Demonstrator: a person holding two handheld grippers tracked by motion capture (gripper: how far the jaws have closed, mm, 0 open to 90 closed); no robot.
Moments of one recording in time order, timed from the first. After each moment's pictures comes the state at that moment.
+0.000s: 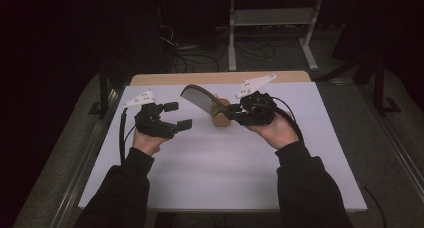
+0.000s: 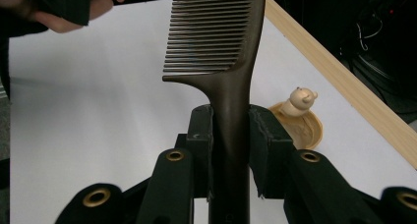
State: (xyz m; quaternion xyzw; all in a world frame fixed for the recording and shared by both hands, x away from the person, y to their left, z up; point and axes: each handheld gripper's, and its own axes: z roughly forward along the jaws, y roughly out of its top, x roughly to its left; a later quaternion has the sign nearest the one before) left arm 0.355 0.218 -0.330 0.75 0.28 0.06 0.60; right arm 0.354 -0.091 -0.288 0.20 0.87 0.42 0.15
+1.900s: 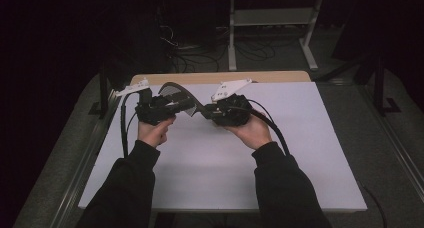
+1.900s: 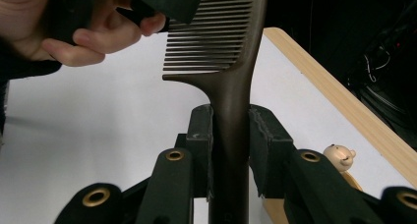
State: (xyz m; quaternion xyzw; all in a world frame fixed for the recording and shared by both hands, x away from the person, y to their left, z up) left arm 0.370 0.218 -0.316 0.68 0.31 0.02 0.67; right arm 0.362 -0.040 -0.303 0.17 0.86 0.45 0.16
